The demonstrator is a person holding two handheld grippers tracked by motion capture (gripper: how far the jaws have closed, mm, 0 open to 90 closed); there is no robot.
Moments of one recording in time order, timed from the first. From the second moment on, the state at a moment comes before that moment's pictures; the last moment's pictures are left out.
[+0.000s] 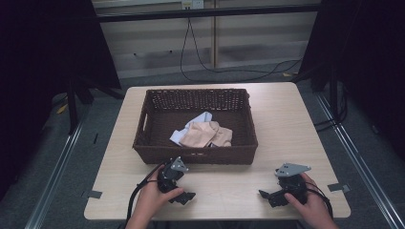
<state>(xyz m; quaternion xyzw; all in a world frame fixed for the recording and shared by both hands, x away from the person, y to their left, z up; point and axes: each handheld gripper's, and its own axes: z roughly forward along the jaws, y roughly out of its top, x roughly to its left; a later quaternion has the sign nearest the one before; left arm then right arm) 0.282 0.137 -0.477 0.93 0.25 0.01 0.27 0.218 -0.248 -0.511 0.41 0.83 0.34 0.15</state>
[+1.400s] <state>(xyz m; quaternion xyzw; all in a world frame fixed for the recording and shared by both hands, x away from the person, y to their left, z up) 0.324 0.119 -0.380 0.95 0.23 -0.07 0.19 0.218 -0.248 -0.511 0.41 0.83 0.34 0.15</state>
